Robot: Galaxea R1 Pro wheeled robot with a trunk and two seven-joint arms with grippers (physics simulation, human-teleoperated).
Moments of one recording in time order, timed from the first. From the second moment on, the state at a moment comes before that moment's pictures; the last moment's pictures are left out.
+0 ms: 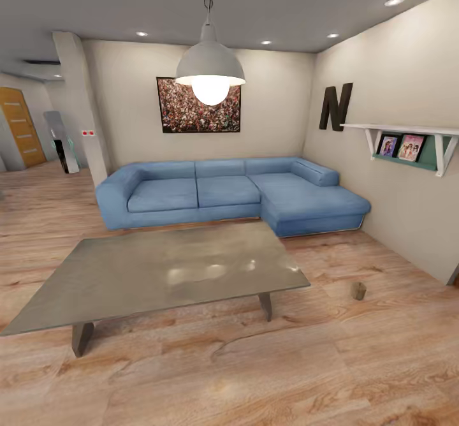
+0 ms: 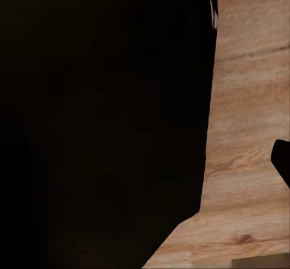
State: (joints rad) left arm 0.00 0.00 0.00 0.00 0.00 0.00 0.00; right arm 0.00 0.00 0.00 0.00 0.00 0.00 0.00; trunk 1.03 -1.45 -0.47
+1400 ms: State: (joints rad) left arm 0.01 0.04 0.00 -0.04 0.00 0.00 0.00; right arm -0.01 0.00 0.00 -0.01 0.00 -0.05 0.00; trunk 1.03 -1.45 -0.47
